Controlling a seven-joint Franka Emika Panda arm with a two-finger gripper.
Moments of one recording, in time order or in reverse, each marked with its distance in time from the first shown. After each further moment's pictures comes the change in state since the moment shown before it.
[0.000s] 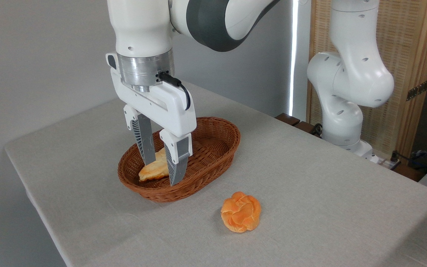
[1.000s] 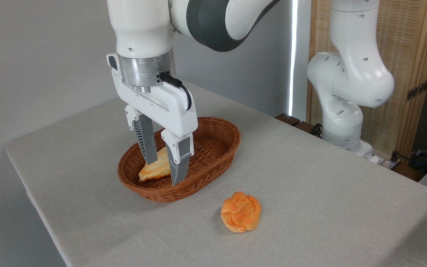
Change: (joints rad) arm 0.000 0.000 0.000 0.000 0.000 -0.020 0.000
